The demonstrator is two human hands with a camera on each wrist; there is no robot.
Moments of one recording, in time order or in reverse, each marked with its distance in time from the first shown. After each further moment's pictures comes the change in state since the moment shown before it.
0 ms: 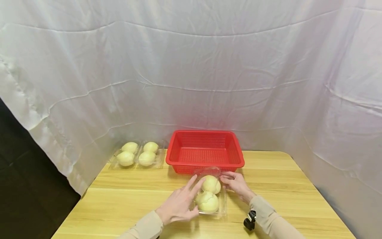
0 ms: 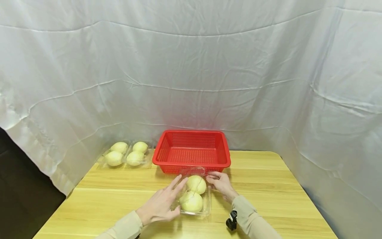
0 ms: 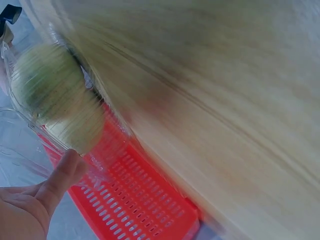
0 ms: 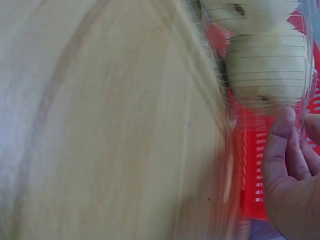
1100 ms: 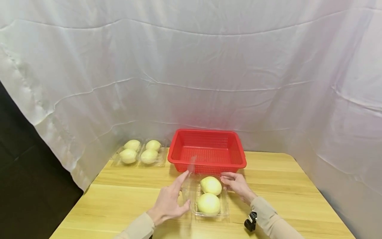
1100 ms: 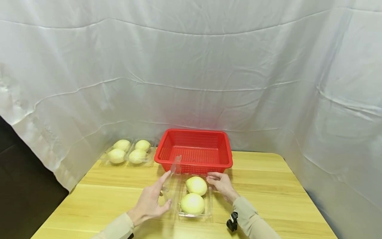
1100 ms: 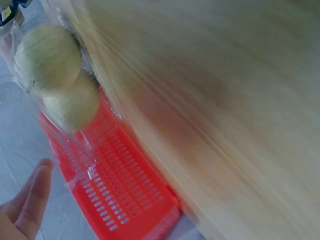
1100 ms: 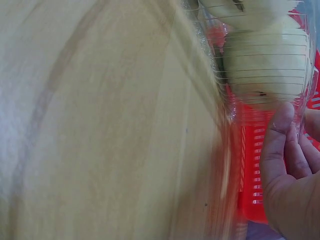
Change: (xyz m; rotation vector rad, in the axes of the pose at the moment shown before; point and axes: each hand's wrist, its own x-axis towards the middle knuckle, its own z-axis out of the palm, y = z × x) left_hand -0.025 -0.012 -0.018 -0.095 0.394 -0.048; right_hand -0.004 -0.005 0.004 -0.061 -0.036 0.009
